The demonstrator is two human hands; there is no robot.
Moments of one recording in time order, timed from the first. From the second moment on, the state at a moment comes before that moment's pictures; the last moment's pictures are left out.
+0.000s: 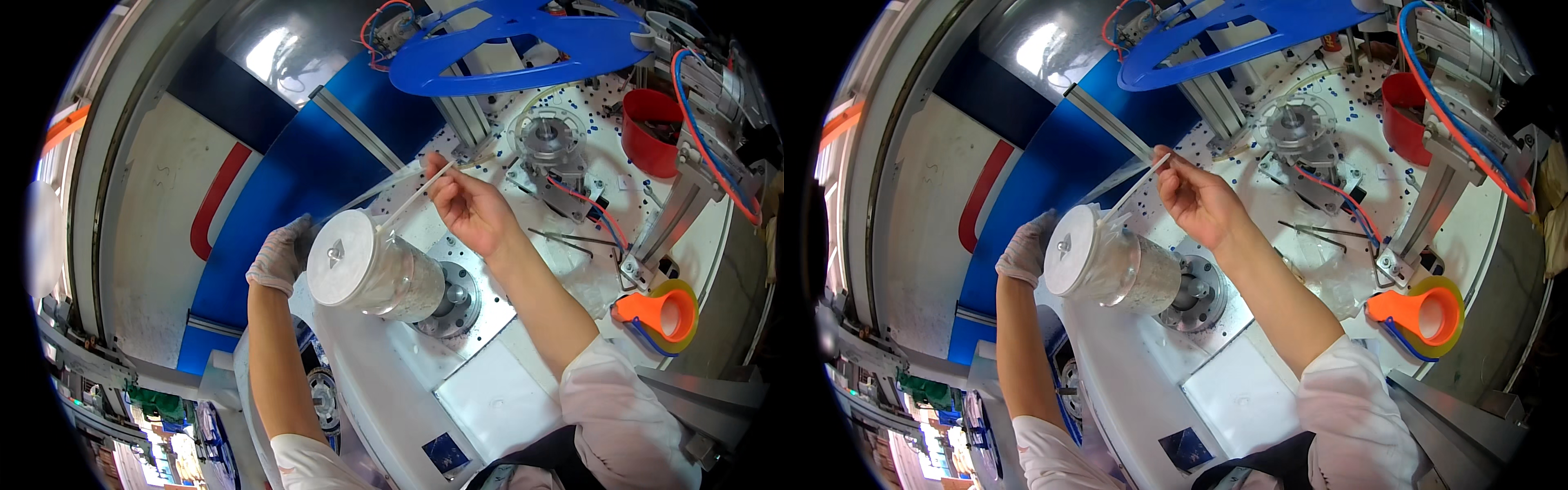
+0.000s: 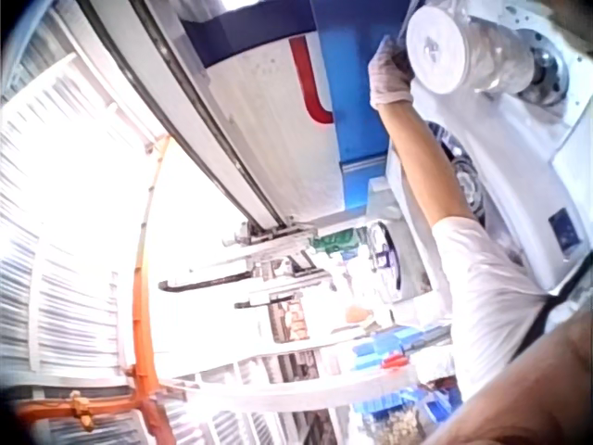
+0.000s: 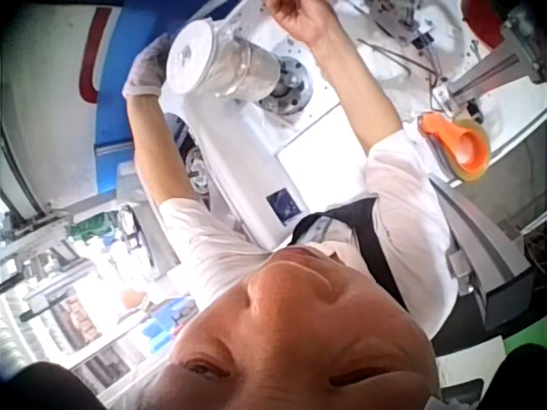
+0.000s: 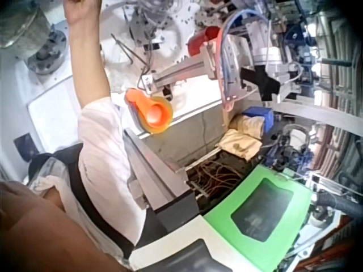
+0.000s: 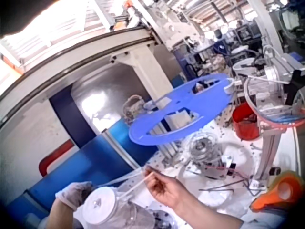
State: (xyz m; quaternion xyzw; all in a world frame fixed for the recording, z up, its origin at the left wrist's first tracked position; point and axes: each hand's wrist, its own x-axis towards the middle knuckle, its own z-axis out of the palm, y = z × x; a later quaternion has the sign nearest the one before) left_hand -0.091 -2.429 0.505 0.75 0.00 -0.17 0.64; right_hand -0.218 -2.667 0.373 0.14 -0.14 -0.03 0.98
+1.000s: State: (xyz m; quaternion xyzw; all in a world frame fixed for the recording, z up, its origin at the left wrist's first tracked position) left_hand -0.102 -2.390 0.484 0.64 -0.05 -0.26 0.72; right_hand -0.293 -2.608 0.362 0.01 -0.07 -0.01 1.00
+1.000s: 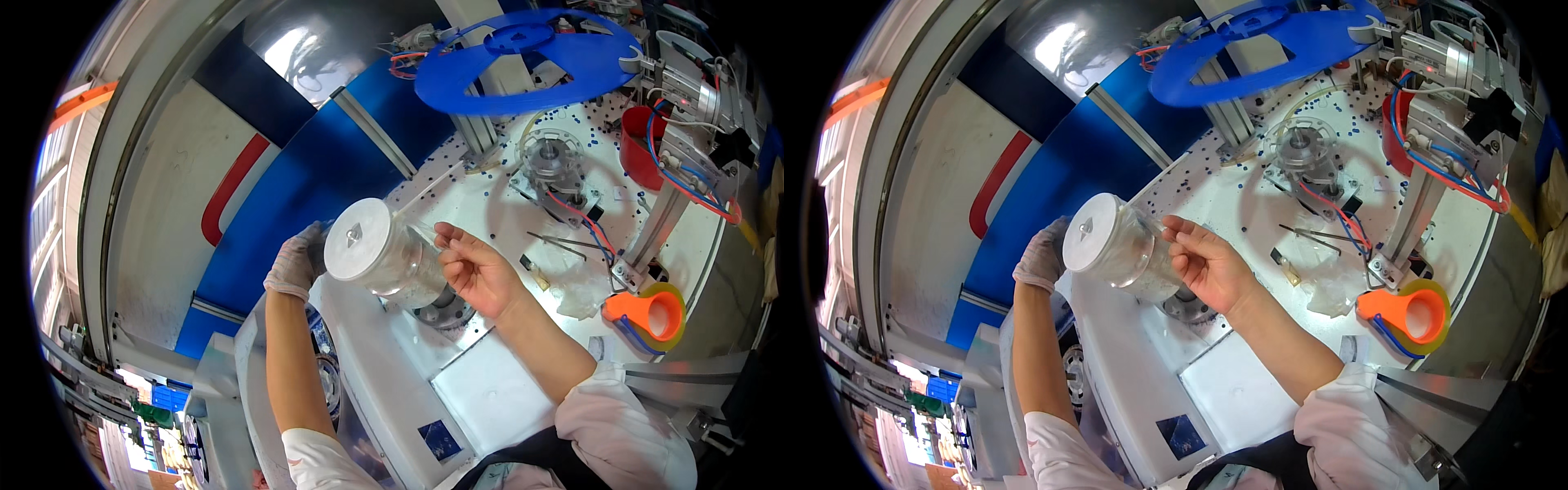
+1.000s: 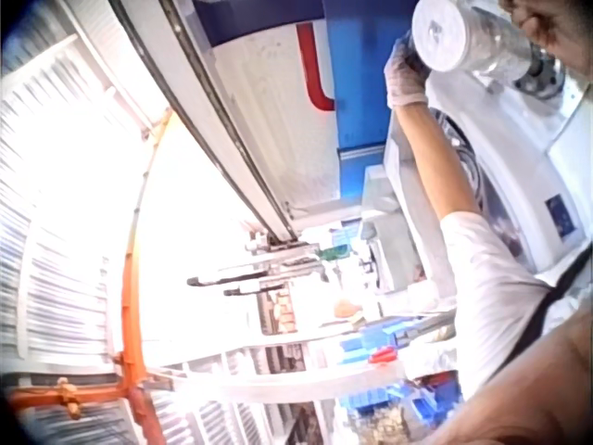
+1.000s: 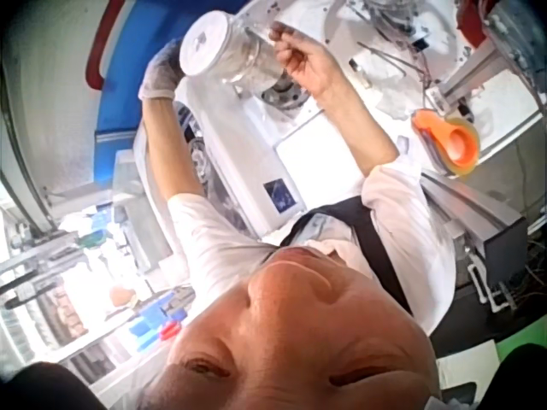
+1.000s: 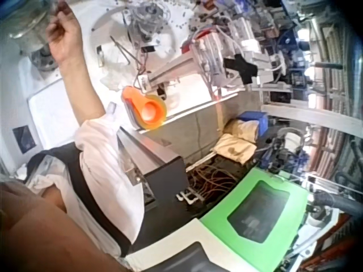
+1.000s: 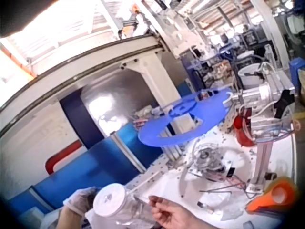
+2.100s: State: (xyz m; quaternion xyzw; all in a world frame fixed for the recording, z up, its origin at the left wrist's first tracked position) left_hand -0.224 -2.377 0.490 0.96 -0.19 -0.21 0.05; right_hand -0.311 -2.537 0.388 -0.73 -0.02 -0.51 0.45
